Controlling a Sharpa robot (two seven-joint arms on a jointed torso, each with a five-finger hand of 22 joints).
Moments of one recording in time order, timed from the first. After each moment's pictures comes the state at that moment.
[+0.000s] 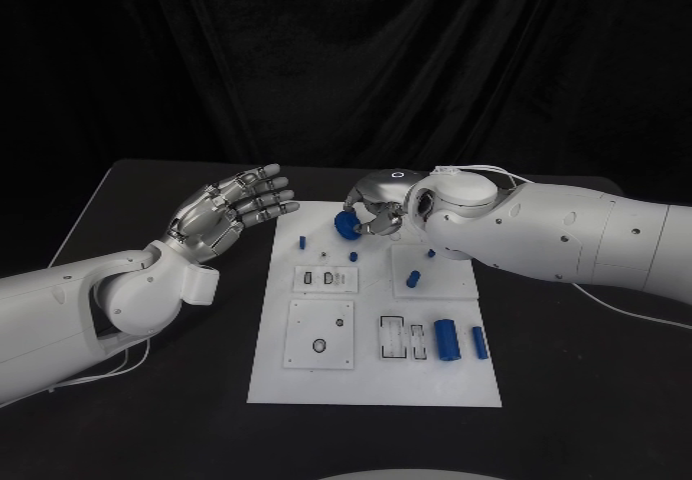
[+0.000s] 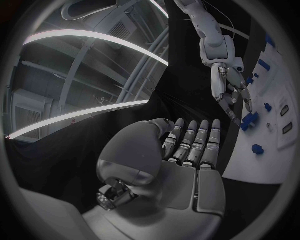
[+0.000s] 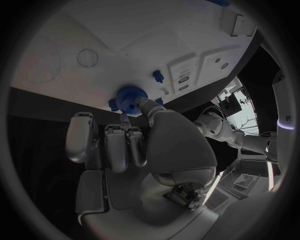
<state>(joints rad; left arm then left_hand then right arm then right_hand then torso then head) 1.31 -0.99 -0.21 1.54 0.14 0.20 0.64 1.31 0.18 0.36 0.15 0.60 0.56 0.15 0.15 0.07 0.34 0.28 0.49 0.07 0.39 0.28 0.37 0.07 0.08 0.40 0.29 0.26 0.11 1.45 -0.48 -0.24 1.25 -1.51 -0.19 -0.09 1.27 -0.04 0.32 0.06 0.34 0.69 0.13 0.06 0.29 1.47 0.03 1.53 1.31 1.47 -0.04 1.50 1.31 0.07 1.39 0.08 1.32 1.31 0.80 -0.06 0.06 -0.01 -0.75</state>
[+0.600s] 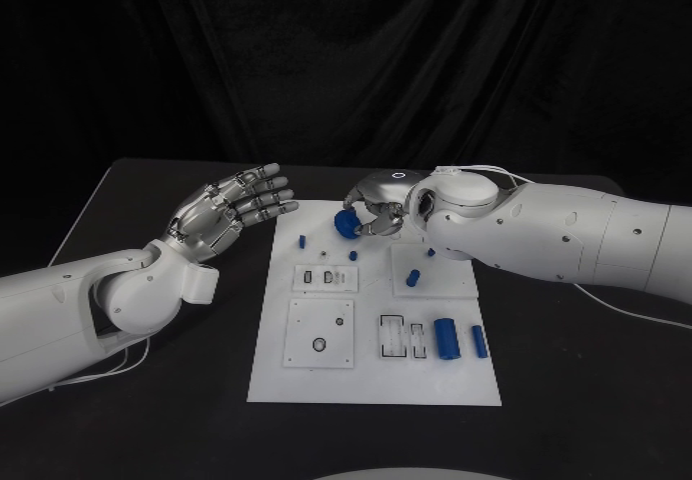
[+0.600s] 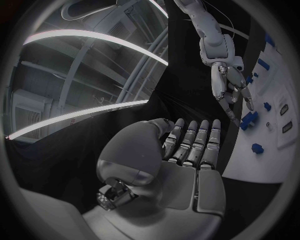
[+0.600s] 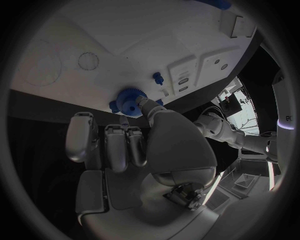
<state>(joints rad) 1.30 -0.99 -0.21 1.54 0.14 0.20 0.64 1.30 0.18 0.36 0.15 0.60 0.56 0.15 0.15 0.07 0.34 0.28 0.49 0.07 0.39 0.28 0.37 0.07 0.08 0.40 0.29 0.26 0.11 1.45 -0.49 -0.24 1.25 -1.51 -0.19 -0.10 1.27 -0.04 0.31 0.06 0.23 0.62 0.13 0.06 0.26 1.46 0.03 1.53 1.31 1.47 -0.04 1.50 1.31 0.07 1.39 0.08 1.31 1.31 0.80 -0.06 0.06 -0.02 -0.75</state>
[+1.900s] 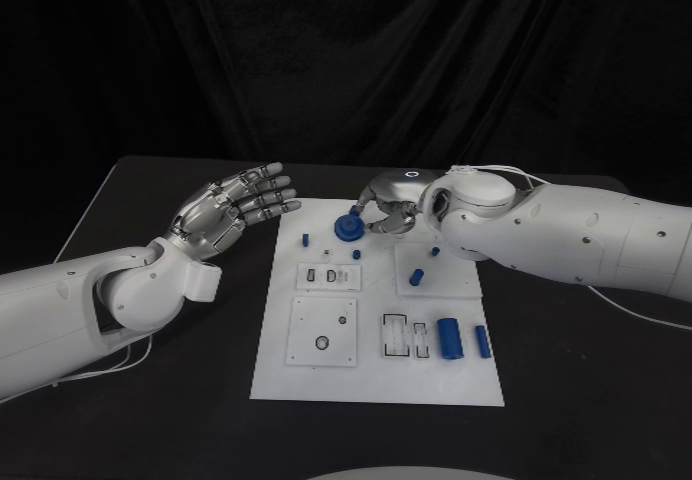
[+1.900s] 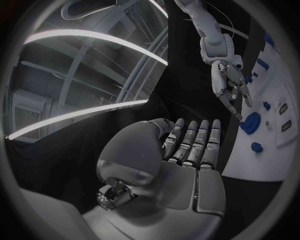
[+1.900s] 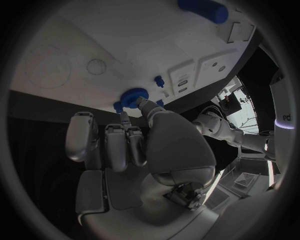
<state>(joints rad) 1.30 -1.00 -0.21 1.54 0.15 0.21 0.64 1.30 0.18 0.36 0.15 0.60 0.57 0.16 0.15 0.07 0.34 0.28 0.49 0.07 0.39 0.28 0.38 0.07 0.08 0.40 0.29 0.26 0.11 1.45 -0.54 -0.24 1.28 -1.51 -0.20 -0.07 1.27 -0.01 0.29 0.08 0.21 0.72 0.13 0.09 0.25 1.46 0.03 1.53 1.31 1.47 -0.04 1.49 1.31 0.07 1.38 0.08 1.31 1.31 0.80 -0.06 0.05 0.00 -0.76</state>
